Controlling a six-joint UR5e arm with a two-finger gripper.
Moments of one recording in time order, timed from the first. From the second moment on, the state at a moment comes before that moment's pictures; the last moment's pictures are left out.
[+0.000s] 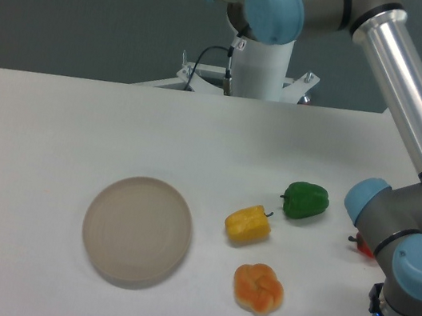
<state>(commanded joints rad) 2.59 -2.58 -0.74 -1.16 1.62 1.76</state>
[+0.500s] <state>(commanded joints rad) 2.59 -2.53 -0.80 -1.20 1.62 1.80</state>
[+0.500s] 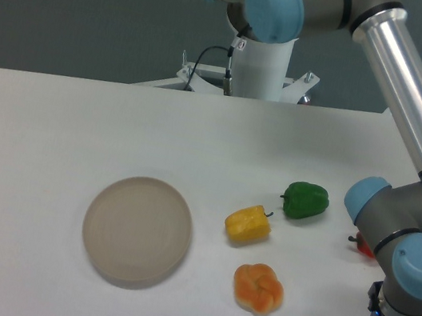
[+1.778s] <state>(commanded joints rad) 2.74 -2.27 -1.13 -1.30 1.53 2.02</state>
